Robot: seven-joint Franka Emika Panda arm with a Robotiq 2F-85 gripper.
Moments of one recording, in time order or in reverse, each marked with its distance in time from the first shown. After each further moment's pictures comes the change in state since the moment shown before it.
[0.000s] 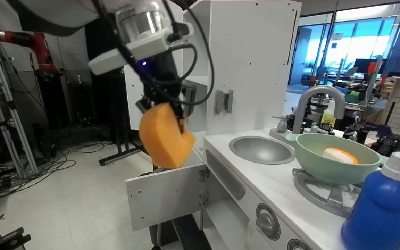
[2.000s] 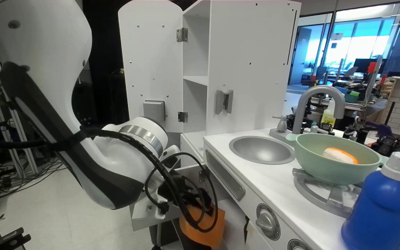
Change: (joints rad) arm 0.223 0.743 -0.274 0.373 -1.153 0.250 1.566
